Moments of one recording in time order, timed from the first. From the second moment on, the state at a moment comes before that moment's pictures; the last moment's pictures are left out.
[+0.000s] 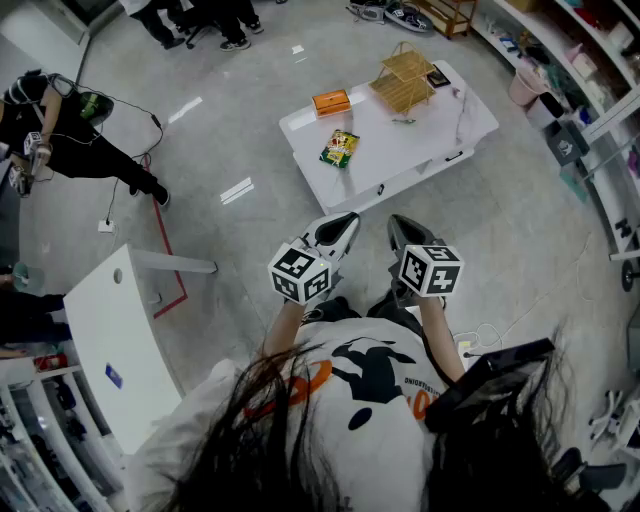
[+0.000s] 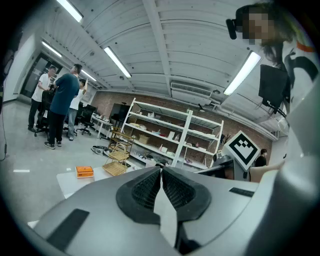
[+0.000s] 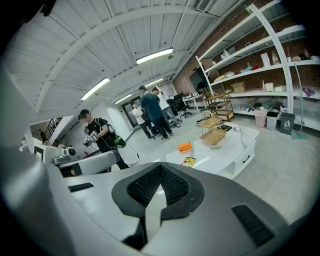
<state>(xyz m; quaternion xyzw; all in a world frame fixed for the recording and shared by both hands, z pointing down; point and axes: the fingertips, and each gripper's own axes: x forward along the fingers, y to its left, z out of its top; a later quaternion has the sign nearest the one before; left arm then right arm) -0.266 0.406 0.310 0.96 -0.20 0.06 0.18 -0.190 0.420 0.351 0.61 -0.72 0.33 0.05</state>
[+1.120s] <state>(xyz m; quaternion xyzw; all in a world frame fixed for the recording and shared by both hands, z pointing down) -0.176 0.396 0.323 0.94 -0.29 0.05 0.19 -0.091 0.411 0.364 0.54 -0.77 0.34 0.07</state>
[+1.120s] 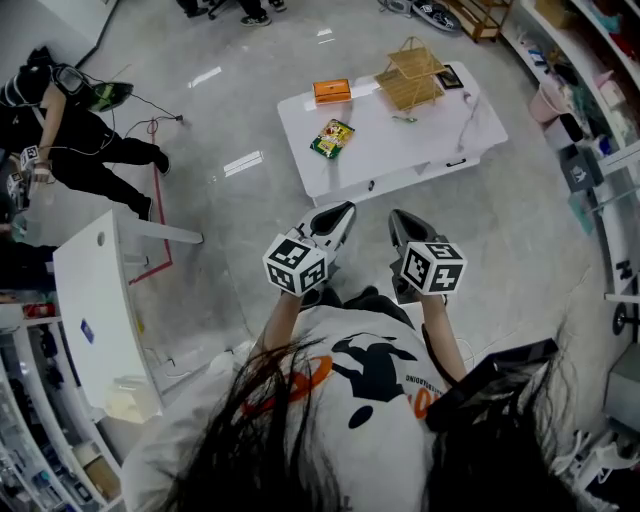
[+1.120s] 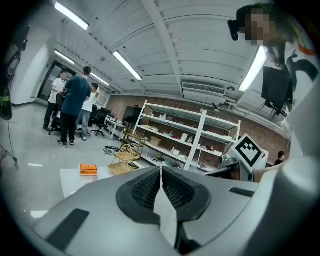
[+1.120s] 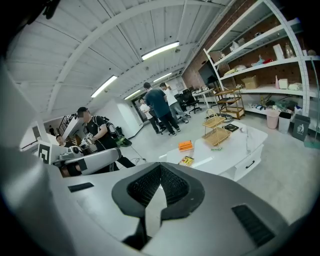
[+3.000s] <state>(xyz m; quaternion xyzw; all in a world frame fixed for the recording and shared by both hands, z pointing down) -0.103 0.094 0.382 0.94 -0.22 0.08 0.26 -0.006 0.112 0.446 0.56 -0.71 0.41 0.12</state>
